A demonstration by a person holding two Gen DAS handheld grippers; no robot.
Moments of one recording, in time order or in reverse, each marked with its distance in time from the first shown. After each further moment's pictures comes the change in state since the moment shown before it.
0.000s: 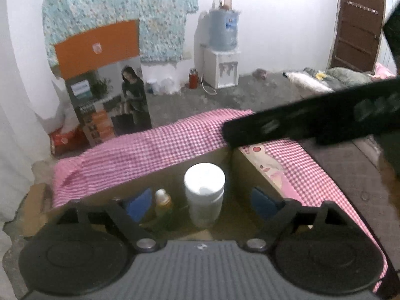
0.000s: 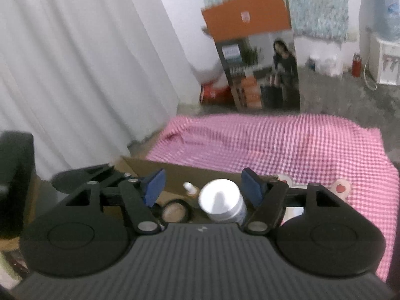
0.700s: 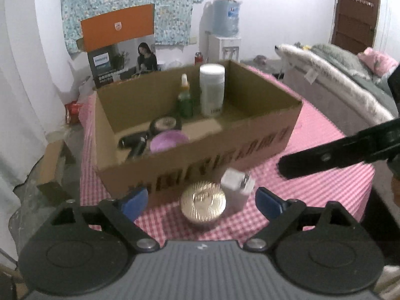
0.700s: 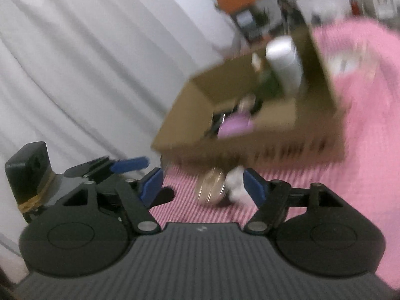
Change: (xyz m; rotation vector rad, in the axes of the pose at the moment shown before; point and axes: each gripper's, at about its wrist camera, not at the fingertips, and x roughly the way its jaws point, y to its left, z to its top) left arm -0.107 0.011 -0.187 -0.007 0.042 0.016; right arm -0.052 0.095 -0.213 0.276 0.110 0.148
